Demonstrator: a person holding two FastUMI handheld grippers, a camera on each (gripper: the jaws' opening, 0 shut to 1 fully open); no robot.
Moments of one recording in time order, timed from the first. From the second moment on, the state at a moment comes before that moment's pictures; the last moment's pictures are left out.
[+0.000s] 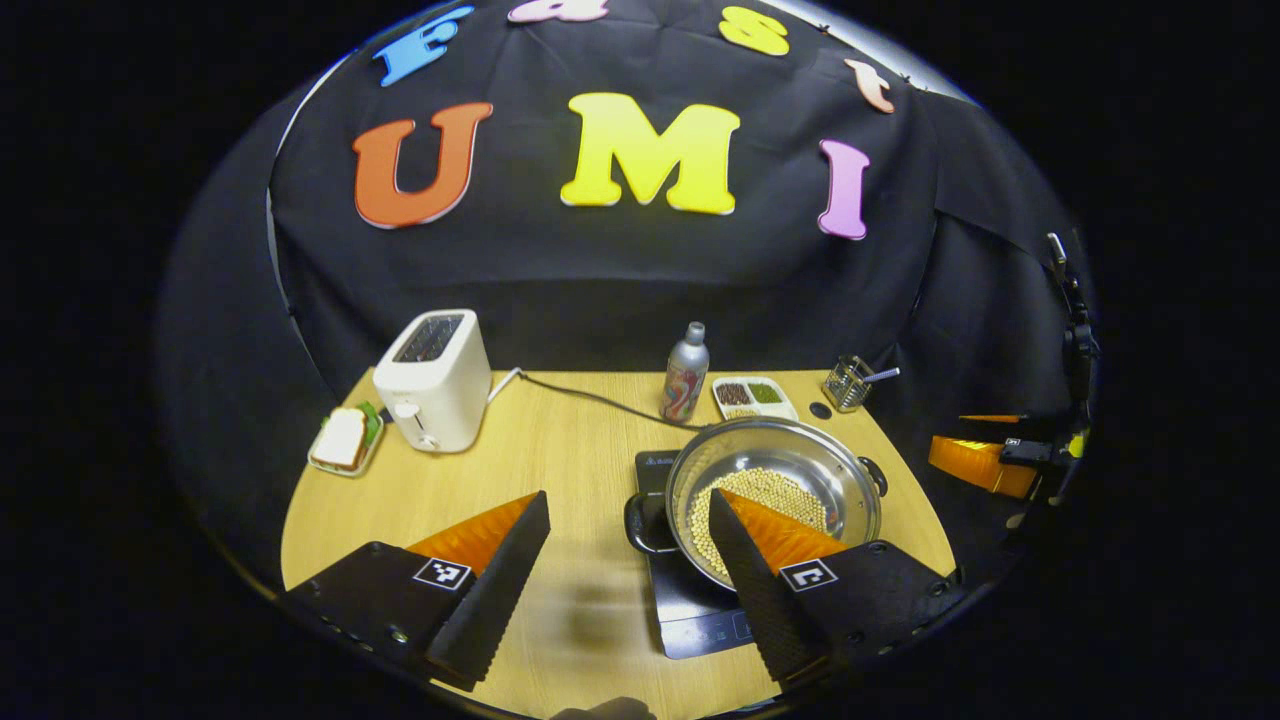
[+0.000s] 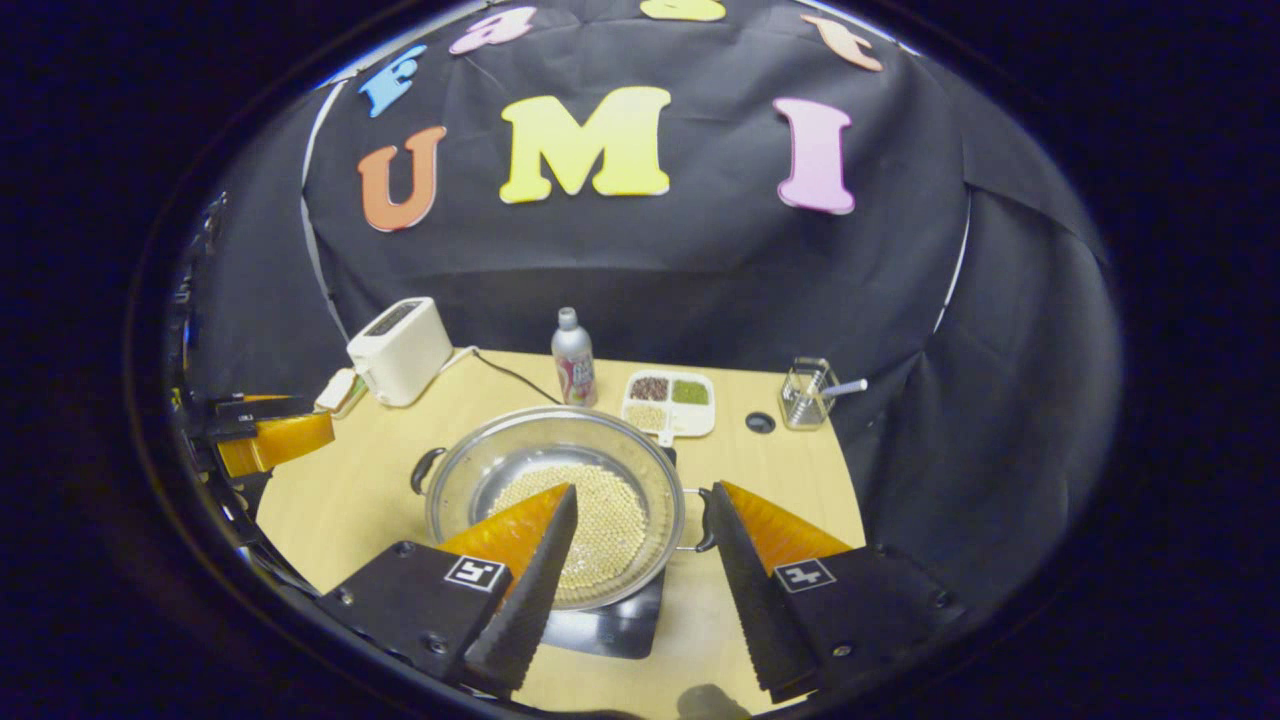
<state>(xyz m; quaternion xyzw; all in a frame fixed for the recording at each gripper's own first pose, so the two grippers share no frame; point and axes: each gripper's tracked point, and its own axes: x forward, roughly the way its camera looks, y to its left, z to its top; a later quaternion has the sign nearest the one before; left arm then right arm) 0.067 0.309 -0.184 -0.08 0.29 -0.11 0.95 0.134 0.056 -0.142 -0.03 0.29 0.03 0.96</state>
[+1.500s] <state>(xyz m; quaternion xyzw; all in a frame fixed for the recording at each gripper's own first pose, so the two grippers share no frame) -0.075 0.431 0.000 -0.07 0.03 0.01 1.00 -0.009 0.061 0.037 0.05 0.02 0.01 1.00</state>
